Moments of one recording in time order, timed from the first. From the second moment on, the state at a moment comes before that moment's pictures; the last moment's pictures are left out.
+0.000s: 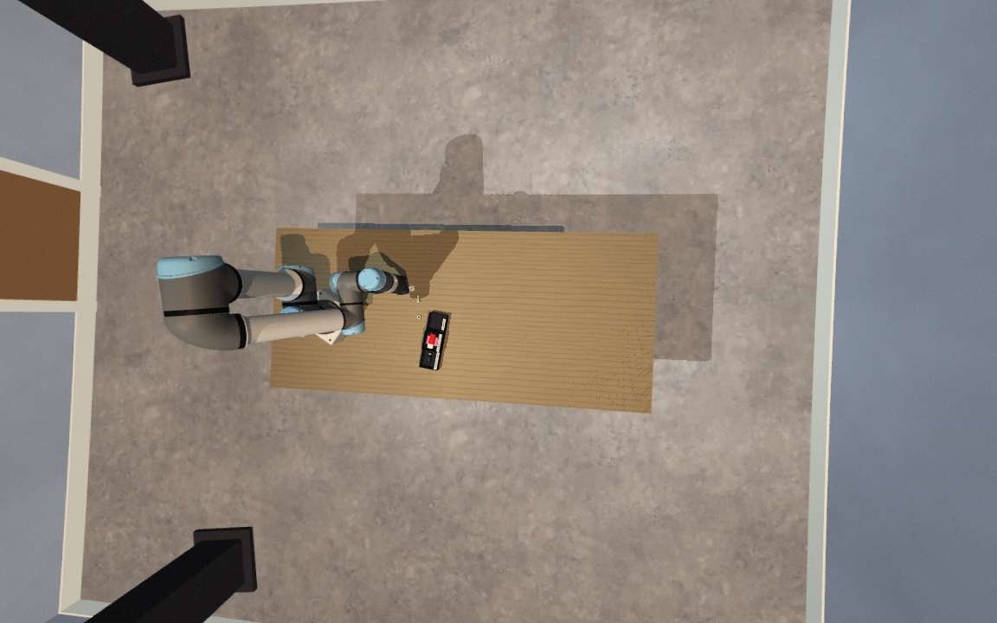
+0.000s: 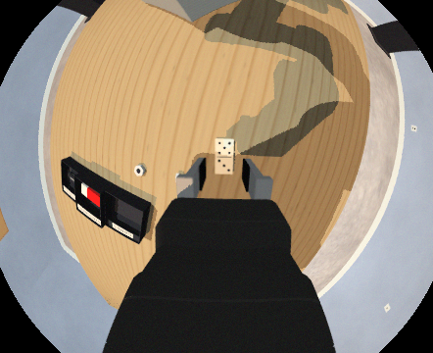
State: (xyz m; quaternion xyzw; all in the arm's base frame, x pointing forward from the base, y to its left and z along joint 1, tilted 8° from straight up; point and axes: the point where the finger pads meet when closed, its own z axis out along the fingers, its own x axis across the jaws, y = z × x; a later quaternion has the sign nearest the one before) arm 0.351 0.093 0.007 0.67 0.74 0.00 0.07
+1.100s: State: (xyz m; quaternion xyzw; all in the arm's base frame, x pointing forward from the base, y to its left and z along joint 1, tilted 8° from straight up) arm 0.360 0.089 -0.046 0.67 0.74 0.00 0.07
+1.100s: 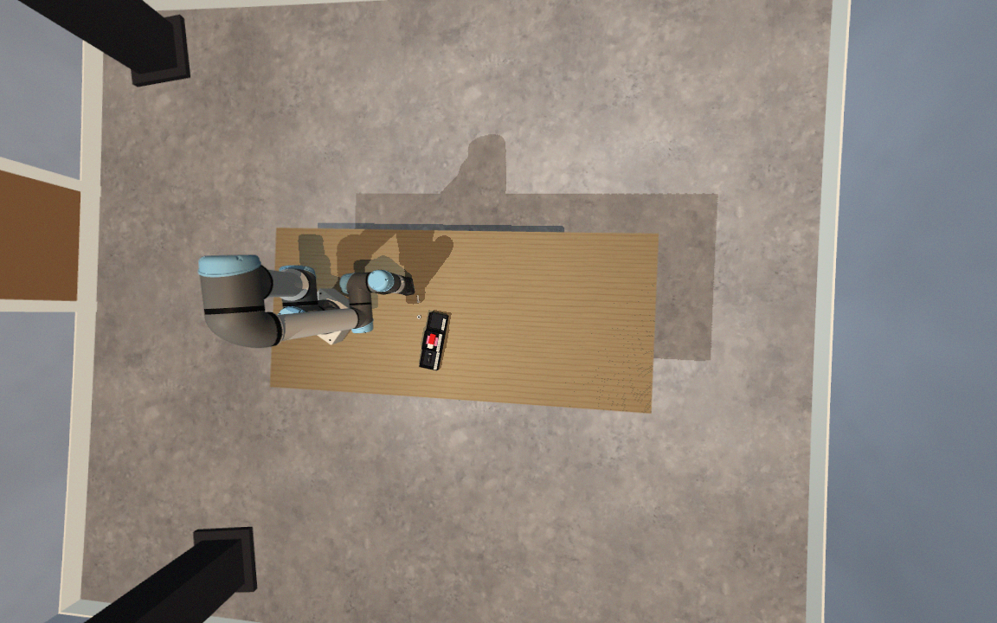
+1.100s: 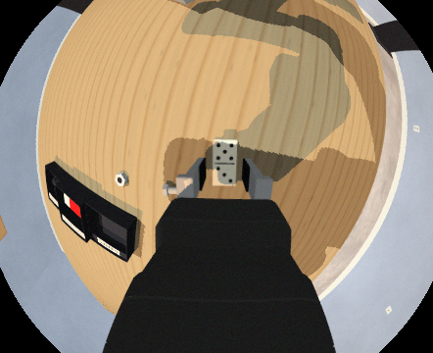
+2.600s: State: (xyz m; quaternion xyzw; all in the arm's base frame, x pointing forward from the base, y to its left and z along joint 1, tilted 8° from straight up) arm 0.359 0.088 -0.058 0.67 0.74 0.00 0.07
